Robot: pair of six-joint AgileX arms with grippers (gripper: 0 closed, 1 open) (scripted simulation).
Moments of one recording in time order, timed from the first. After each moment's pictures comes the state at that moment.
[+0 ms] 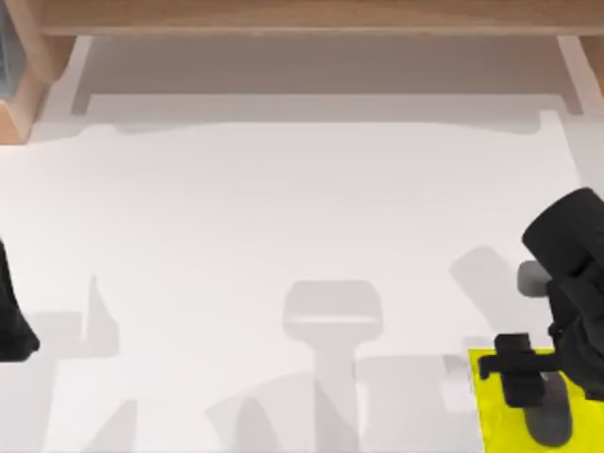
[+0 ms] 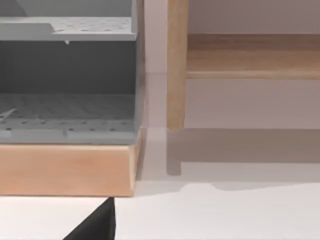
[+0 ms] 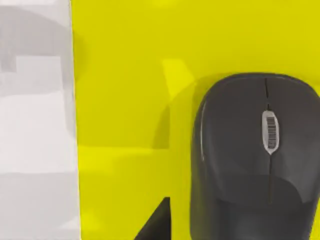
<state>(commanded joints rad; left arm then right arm) 0.00 0.00 0.00 0.00 0.00 0.00 0.51 1.46 0.72 -0.74 0.05 0.49</state>
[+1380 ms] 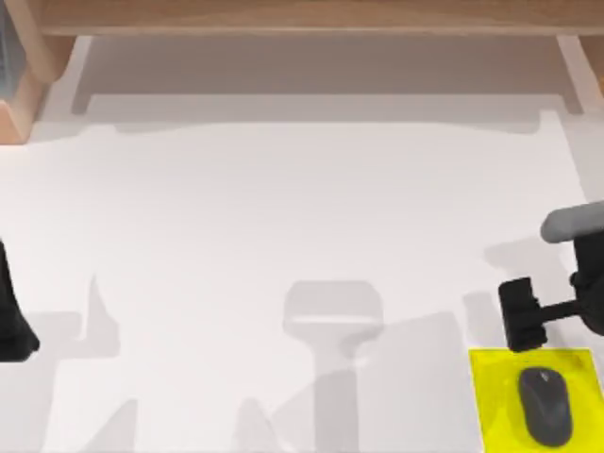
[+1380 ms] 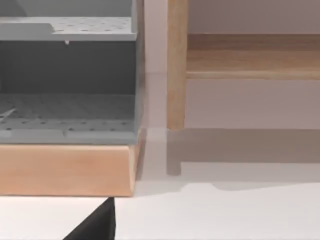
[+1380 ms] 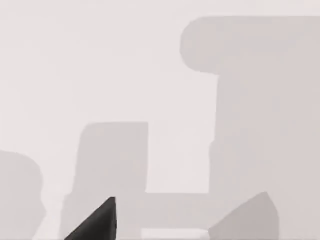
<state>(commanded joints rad) 0.00 0.00 0.00 0.00 0.00 0.00 0.31 1.37 0.47 -0.01 0.04 0.08</state>
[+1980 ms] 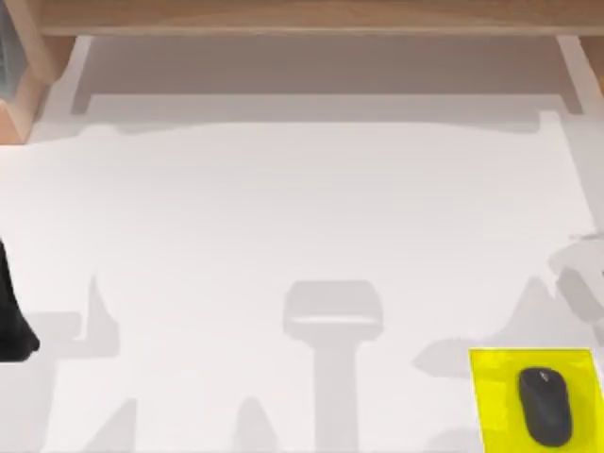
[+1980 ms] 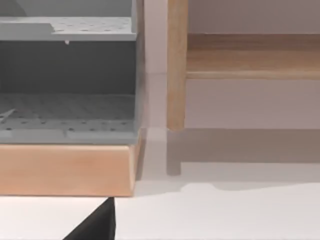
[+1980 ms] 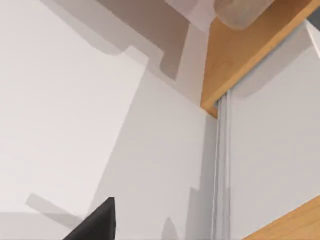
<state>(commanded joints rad) 0.00 0.00 0.00 0.00 0.00 0.00 -0.05 1.48 0.19 1.01 -0.01 -0.65</state>
